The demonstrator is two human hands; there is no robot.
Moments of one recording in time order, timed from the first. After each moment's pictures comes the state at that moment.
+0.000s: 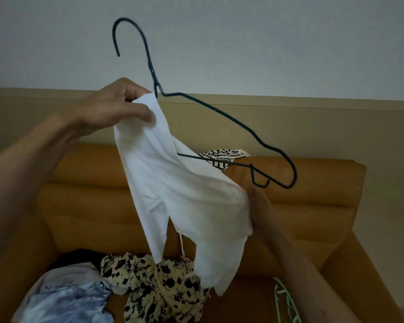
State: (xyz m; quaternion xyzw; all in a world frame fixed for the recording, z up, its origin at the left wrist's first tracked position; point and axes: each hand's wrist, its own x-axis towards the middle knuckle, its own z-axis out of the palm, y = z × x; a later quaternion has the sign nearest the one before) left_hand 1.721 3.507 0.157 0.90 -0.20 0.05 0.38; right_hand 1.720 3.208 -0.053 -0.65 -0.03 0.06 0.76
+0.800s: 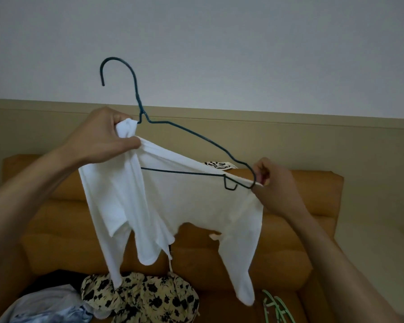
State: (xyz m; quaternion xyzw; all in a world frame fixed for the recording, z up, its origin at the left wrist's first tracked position) left_hand 1.727 3.516 0.123 0.92 -0.12 0.24 0.27; right_hand 1.752 3.148 0.018 -0.89 -0.15 -0.19 0.38
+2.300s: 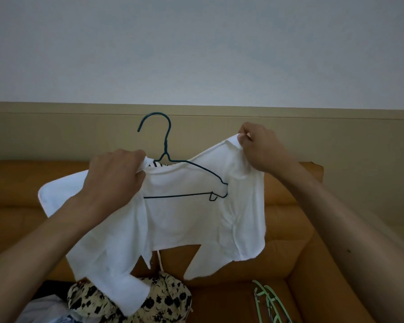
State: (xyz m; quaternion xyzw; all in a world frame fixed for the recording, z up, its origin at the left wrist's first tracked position) left_hand 1.716 3.459 0.056 0.96 -0.08 0.27 -0.04; right_hand 1.770 3.158 0.096 -0.94 -0.11 -0.16 0.29
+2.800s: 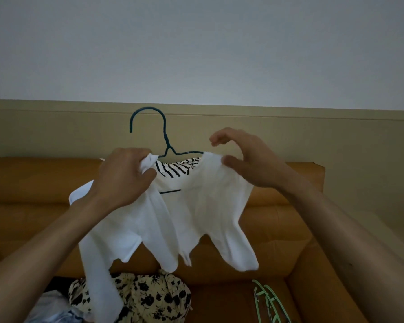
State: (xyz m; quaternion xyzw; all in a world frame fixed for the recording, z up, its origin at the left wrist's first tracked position) left_hand 1.710 3.447 0.054 0.92 -0.14 0.27 0.23; right_hand 1.753 3.156 0.081 -0.88 -0.34 -0.13 0.30
